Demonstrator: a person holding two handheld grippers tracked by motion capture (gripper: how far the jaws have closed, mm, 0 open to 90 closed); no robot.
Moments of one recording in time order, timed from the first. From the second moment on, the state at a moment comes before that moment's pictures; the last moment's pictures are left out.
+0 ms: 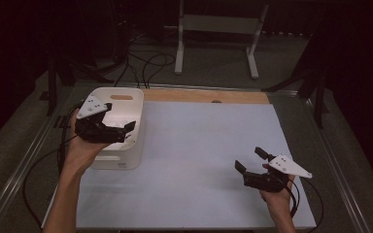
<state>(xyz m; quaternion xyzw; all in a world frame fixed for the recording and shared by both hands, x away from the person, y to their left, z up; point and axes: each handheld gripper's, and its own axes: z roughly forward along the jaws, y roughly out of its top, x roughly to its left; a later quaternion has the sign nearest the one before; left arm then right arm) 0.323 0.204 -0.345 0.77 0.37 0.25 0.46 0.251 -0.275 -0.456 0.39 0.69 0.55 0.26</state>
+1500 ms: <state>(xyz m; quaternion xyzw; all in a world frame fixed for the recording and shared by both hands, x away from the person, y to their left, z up) 0.311 0.151 -0.385 0.78 0.33 0.24 0.48 0.251 -0.274 -0.456 0.39 0.69 0.55 0.26</state>
